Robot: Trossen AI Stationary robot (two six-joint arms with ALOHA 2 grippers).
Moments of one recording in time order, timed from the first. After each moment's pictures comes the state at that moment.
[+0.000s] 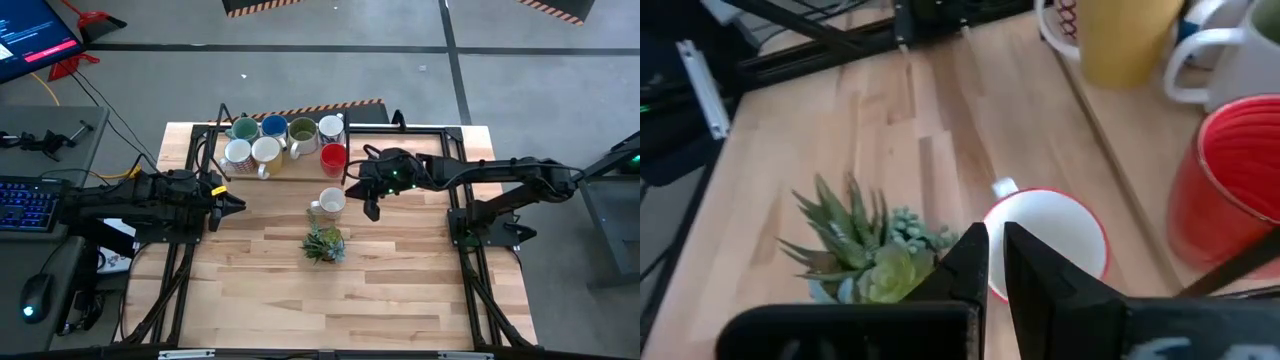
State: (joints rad) left arm 0.07 0.32 0.42 -0.58 0.01 -0.48; right arm -0.14 1.30 0.95 -0.23 -0.14 0.17
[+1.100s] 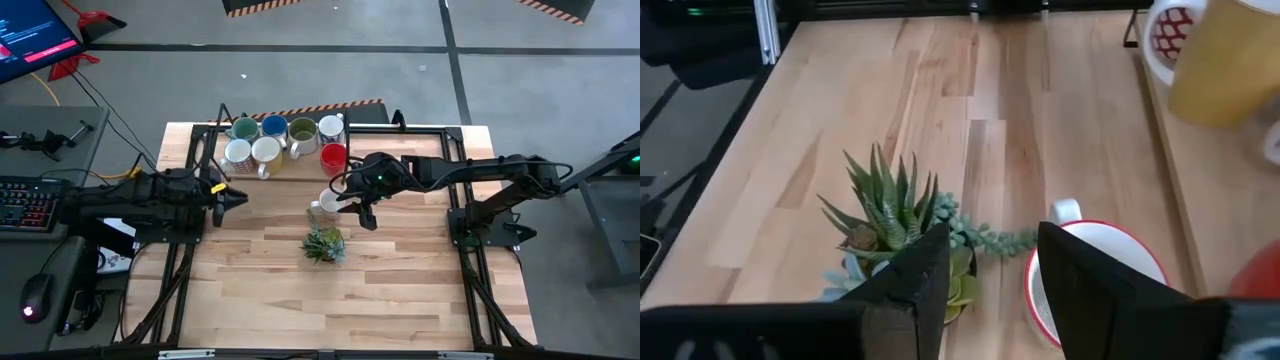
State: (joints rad) left arm 0.07 0.33 0.42 -0.50 -0.08 -0.45; right arm -0.08 1.42 1.11 -0.34 -0.22 -0.05
